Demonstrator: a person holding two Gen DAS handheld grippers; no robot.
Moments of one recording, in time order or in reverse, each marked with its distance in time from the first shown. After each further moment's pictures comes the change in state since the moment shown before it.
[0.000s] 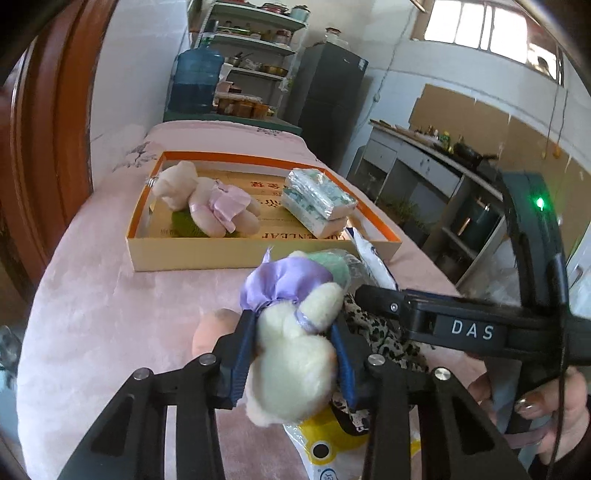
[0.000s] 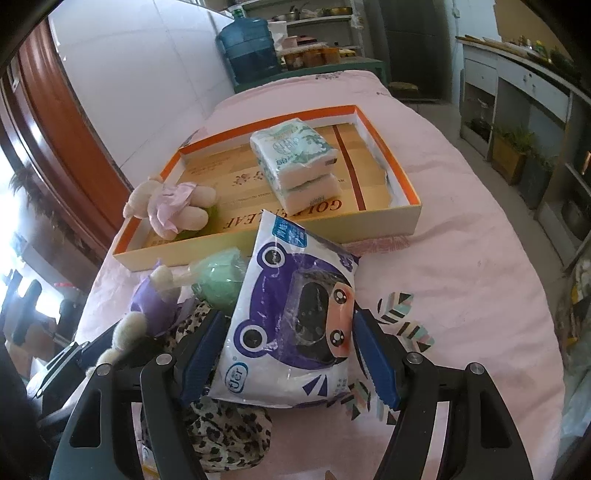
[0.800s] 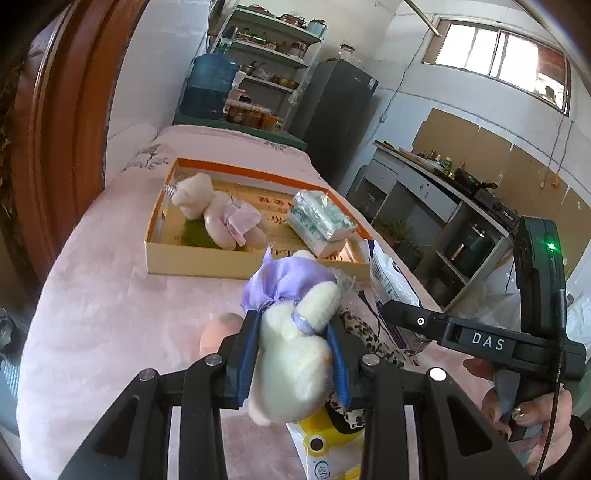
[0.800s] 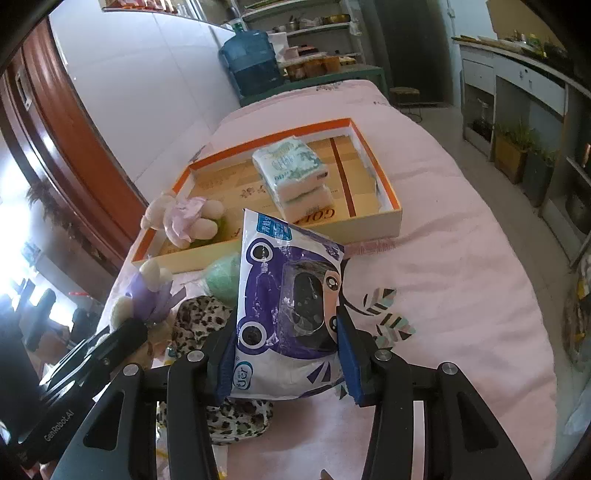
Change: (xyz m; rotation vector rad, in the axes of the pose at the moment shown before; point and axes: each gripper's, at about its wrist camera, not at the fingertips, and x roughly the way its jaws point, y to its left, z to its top) left arm -0.018 0.013 0.002 -0.095 -0.053 -0.037; right arm -0.031 -0.010 -0.005 0.020 -0.045 0.045
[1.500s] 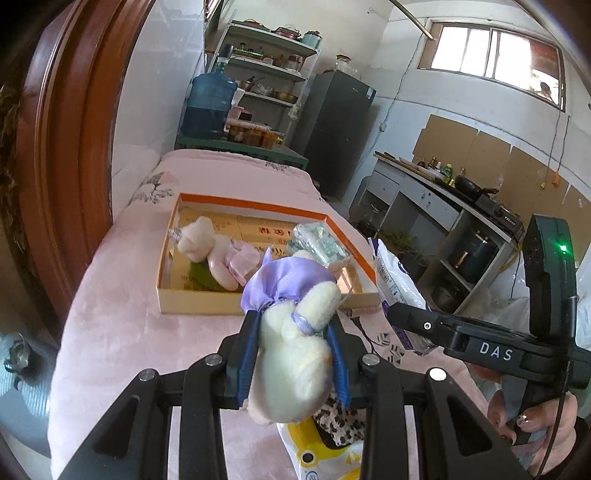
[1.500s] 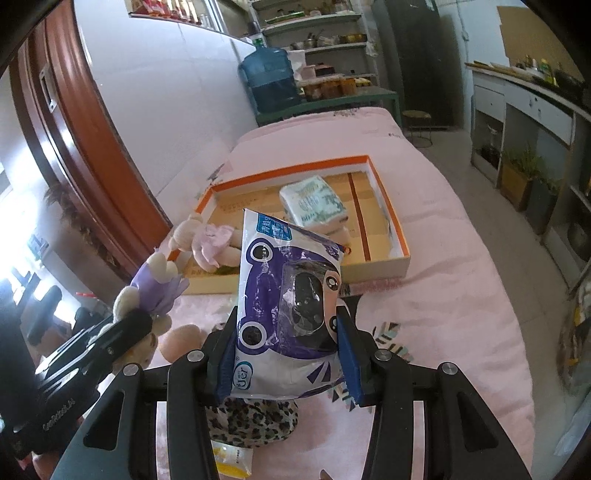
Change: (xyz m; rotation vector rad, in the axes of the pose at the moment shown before) left arm -0.024 -0.012 0.026 0.032 -0.051 0.030; right arm -0.028 0.022 0.020 -0.066 -0.064 0.013
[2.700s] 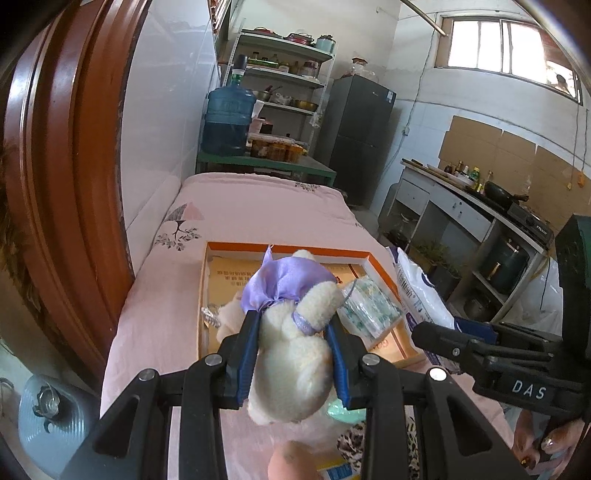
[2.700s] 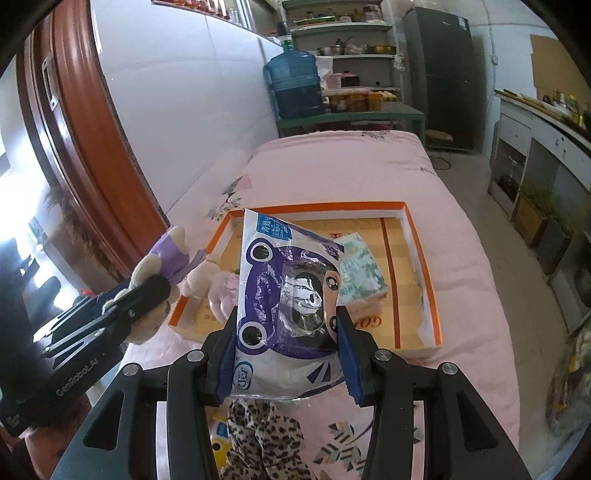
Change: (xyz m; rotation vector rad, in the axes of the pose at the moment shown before) left arm 0.031 0.021 0.074 0.033 -0.027 0.123; right arm 0.030 0.031 0.068 -0.105 -0.003 0.018
